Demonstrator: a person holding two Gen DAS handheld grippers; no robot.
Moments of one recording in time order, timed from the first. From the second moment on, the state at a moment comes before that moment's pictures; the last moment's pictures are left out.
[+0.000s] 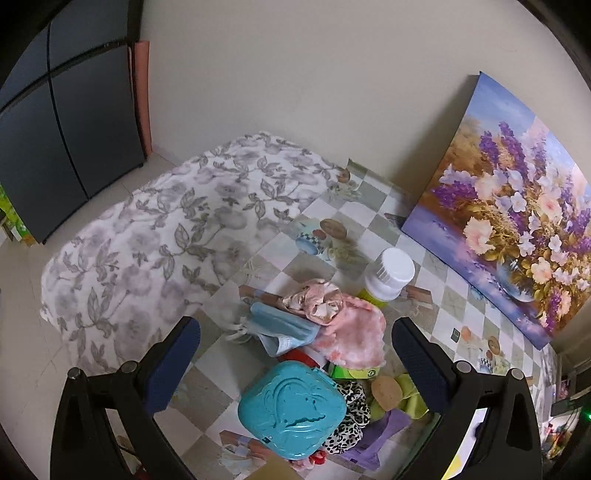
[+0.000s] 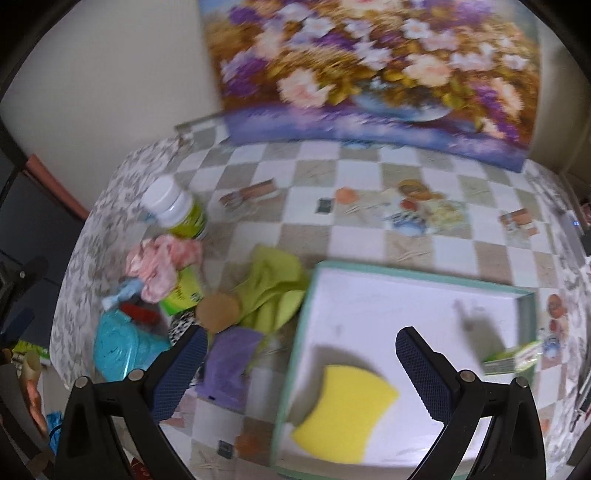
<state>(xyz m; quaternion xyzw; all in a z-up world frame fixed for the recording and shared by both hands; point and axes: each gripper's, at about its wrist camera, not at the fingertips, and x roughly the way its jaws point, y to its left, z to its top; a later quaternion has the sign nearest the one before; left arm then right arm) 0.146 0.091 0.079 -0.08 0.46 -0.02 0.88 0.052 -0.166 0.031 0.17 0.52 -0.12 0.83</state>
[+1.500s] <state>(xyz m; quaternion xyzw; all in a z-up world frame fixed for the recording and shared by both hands) 0.170 0.068 0.007 0.03 0.57 -0.02 0.82 0.081 -0.095 -0.037 0.13 0.58 -0.08 0.80</state>
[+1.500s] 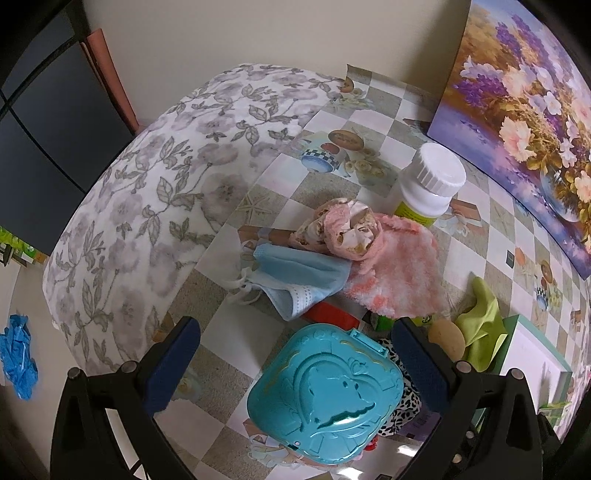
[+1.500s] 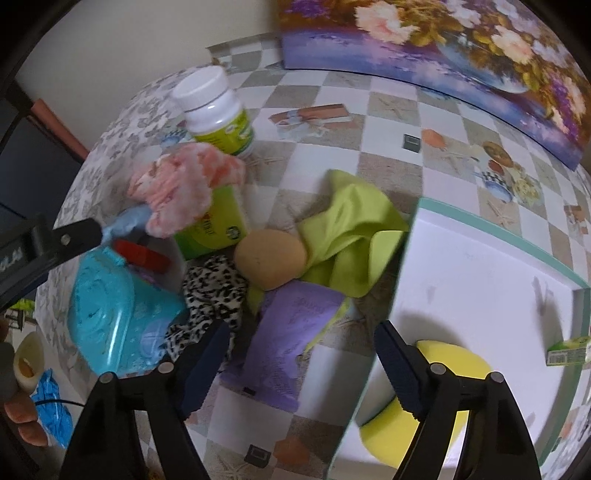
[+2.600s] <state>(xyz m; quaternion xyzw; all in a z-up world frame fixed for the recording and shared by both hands) 0.179 0.067 0.001 0.03 0.57 -0.02 0.82 0.079 -0.099 -0.076 0.14 0.60 -0.05 0.78</state>
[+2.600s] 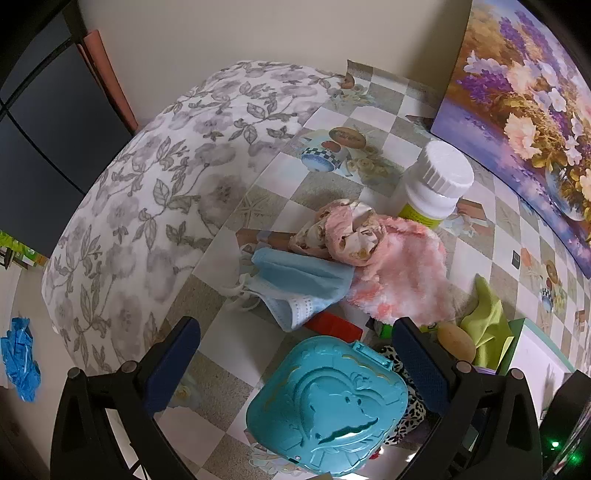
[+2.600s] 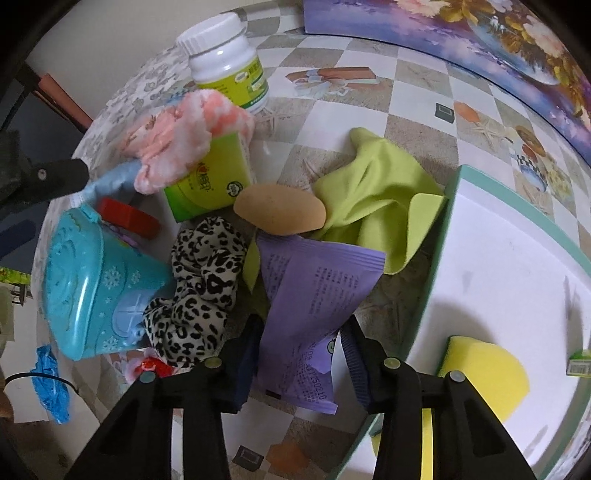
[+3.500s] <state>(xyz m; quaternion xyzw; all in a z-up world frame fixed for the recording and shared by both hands) 0.183 0.014 0.007 0.04 0.56 -0.07 0.83 0.061 -0.182 0.007 0.19 0.53 -0.12 0.81</state>
